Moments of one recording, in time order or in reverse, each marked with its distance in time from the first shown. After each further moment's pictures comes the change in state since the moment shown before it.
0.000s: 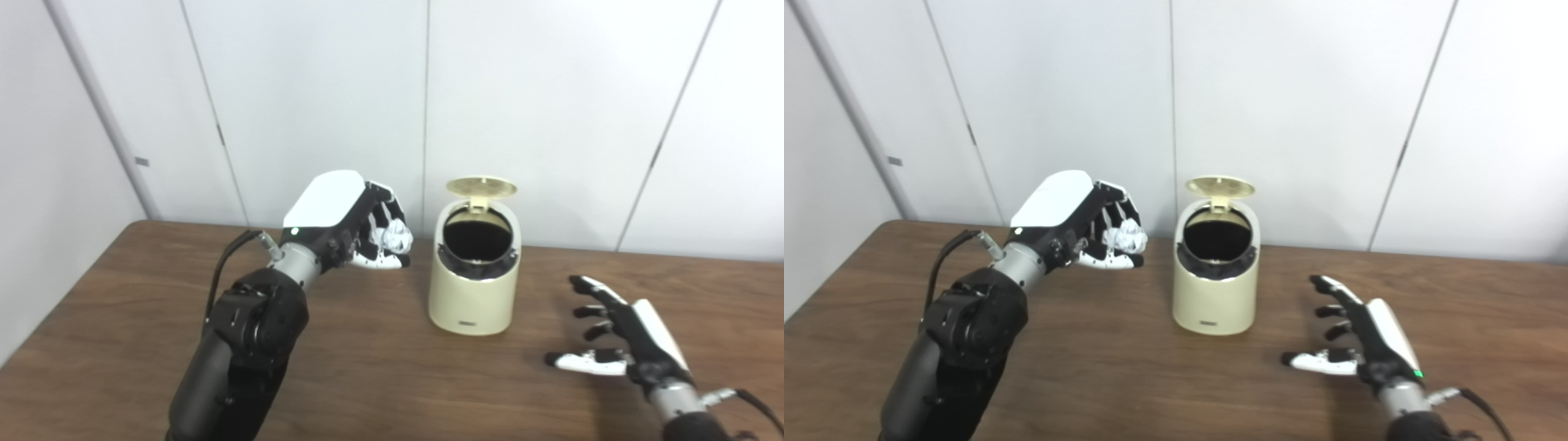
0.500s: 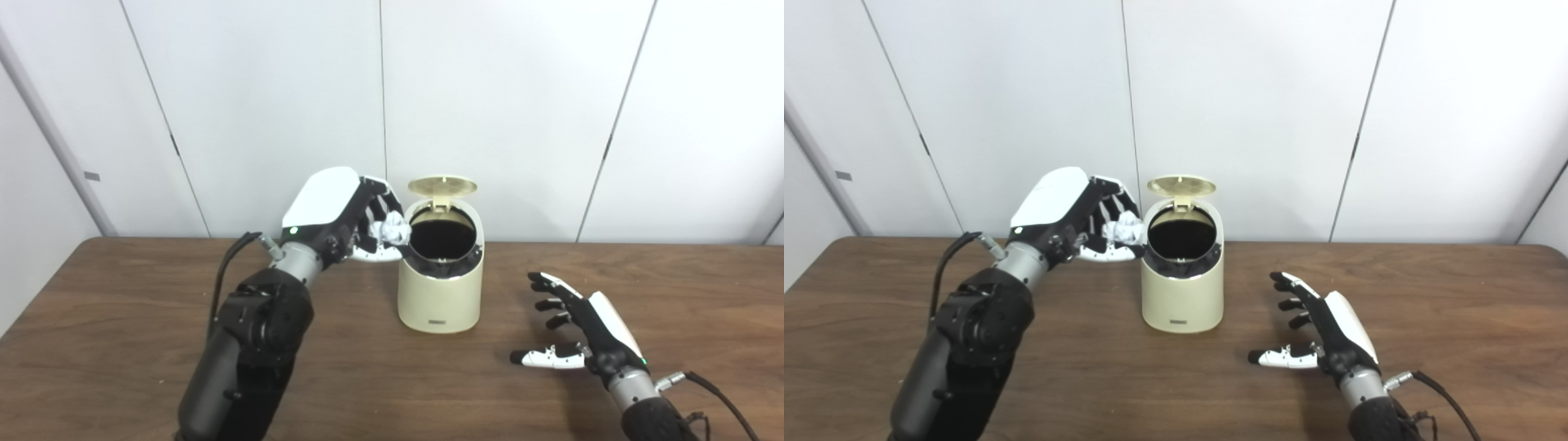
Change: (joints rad) left arm -0.058 -0.084 -0.037 0.100 -0.027 -0.014 0.104; right arm 0.006 0.005 0.011 0.030 -0.023 -0.041 -0.026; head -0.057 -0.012
